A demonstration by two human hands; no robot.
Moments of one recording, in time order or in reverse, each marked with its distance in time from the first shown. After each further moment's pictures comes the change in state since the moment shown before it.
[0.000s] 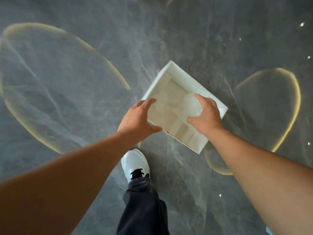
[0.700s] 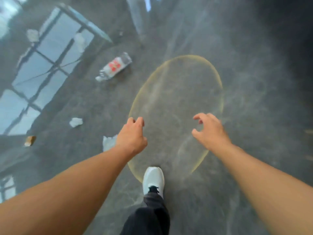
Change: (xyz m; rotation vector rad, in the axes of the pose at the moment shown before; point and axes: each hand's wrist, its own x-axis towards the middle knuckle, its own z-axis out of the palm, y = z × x) left_hand -0.443 -0.533 -0.419 -0.272 0.698 -0.984; right_hand -0.341 -0.723 0.394 -0.579 -0.449 -1.160
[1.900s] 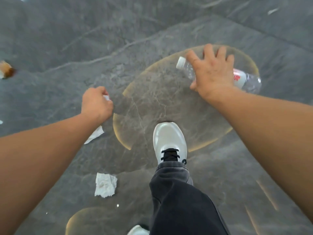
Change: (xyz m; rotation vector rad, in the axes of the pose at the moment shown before) left_hand 0.238 -0.369 0.039 -0.414 0.219 -0.861; right_hand 0.391 -0.332 0.253 -0.911 -0.129 -0.787
